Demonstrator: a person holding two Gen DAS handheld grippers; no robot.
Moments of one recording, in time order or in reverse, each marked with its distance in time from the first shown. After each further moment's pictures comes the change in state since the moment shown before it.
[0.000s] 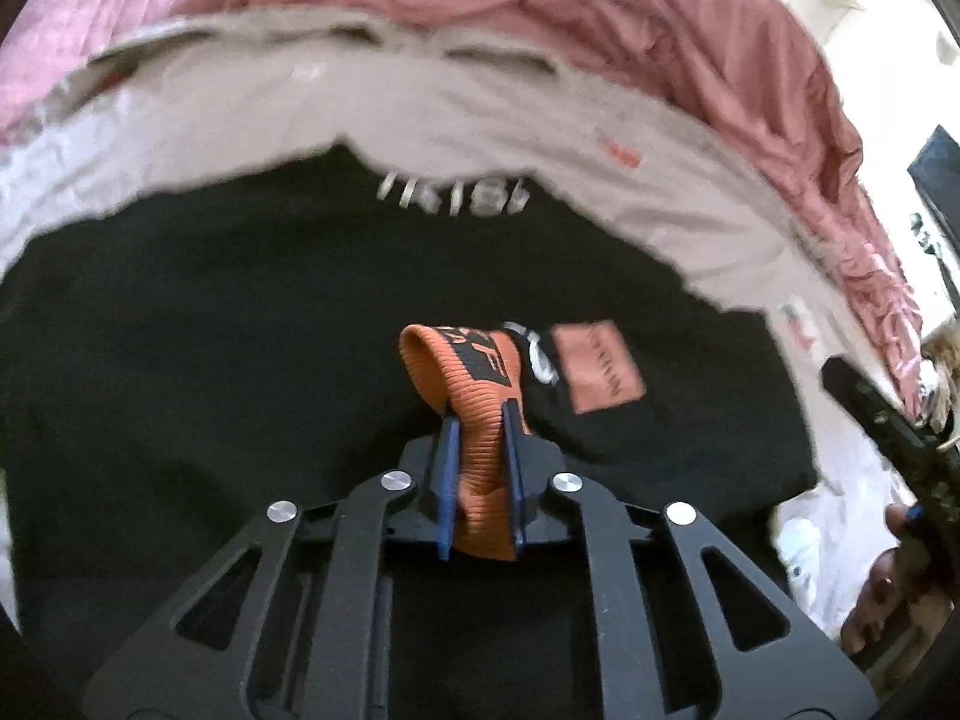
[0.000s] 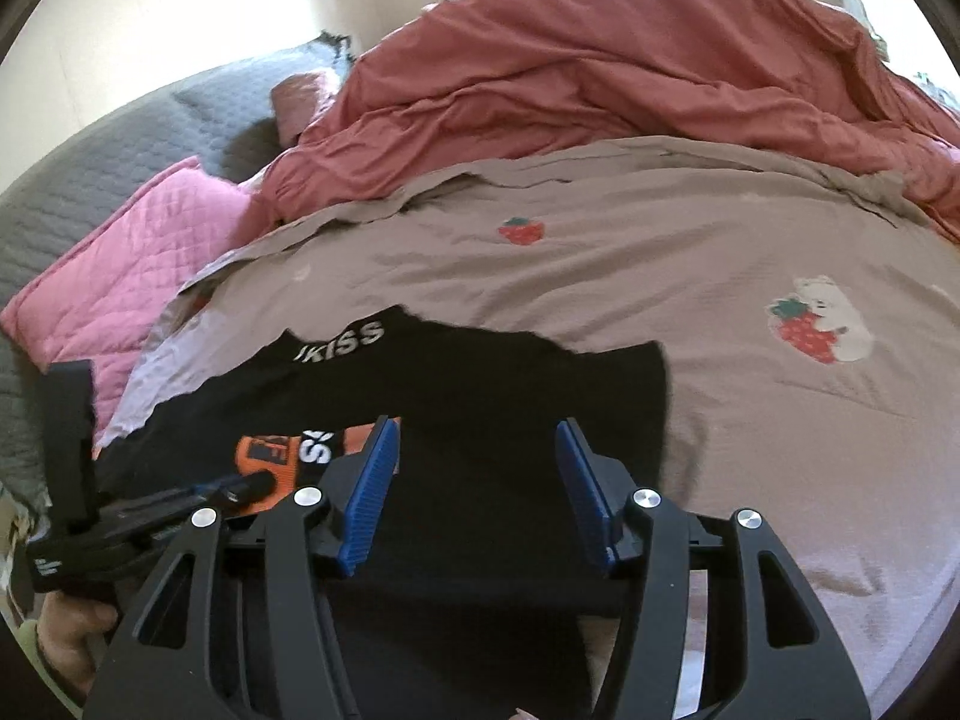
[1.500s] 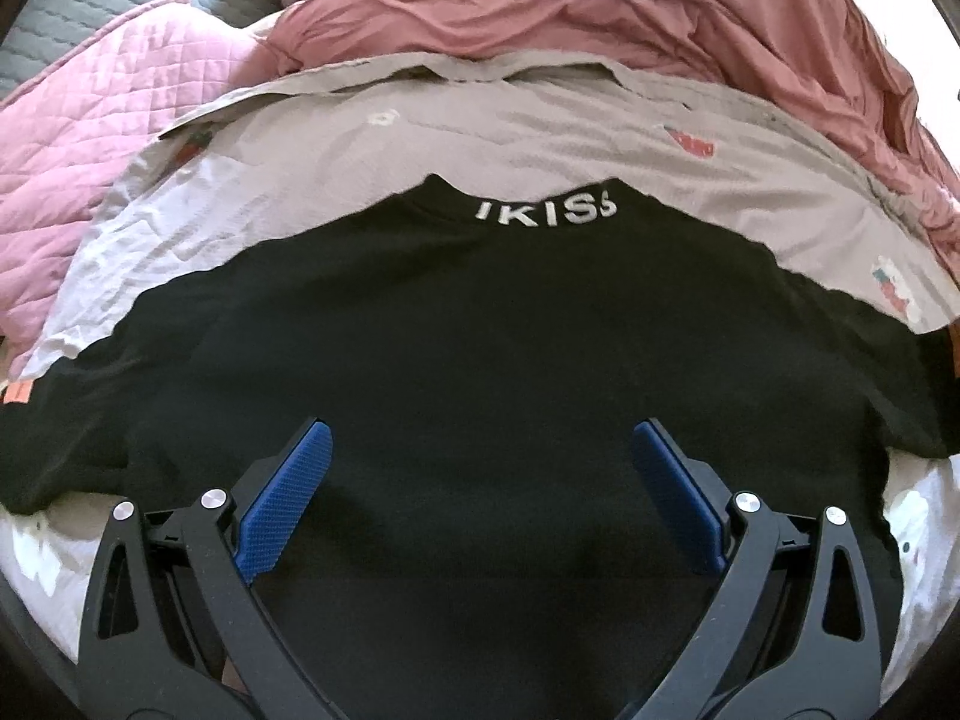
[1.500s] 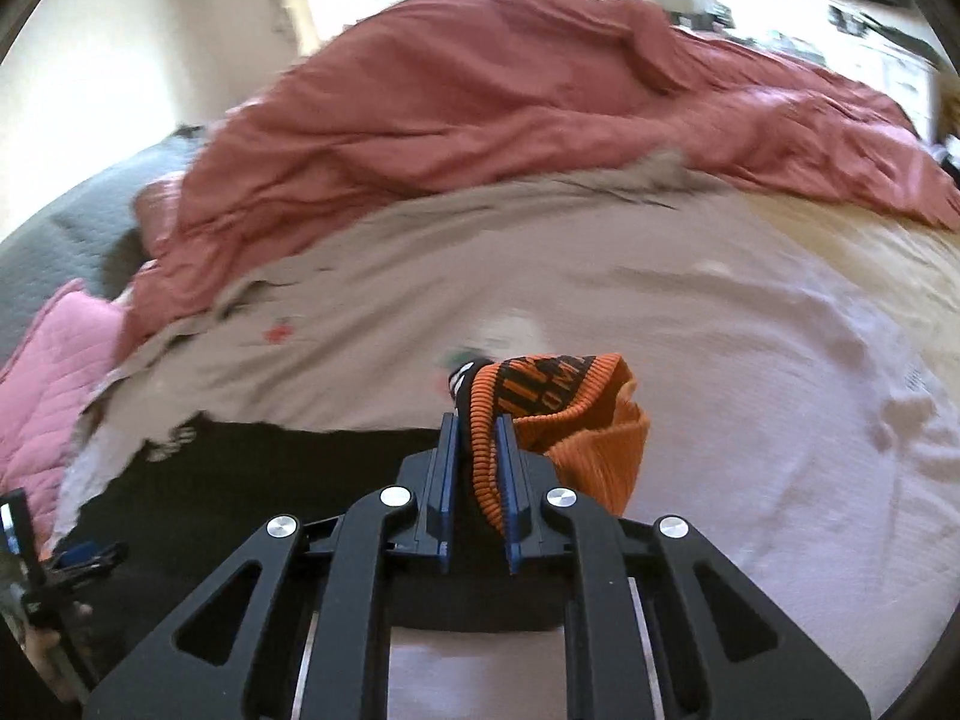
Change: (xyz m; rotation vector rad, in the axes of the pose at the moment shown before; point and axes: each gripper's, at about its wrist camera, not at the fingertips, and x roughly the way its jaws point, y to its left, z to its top) left arm -0.009 0.003 -0.009 0.114 -0.029 0.301; right arm -0.079 -0.141 0.020 0.169 -0.107 -0.182
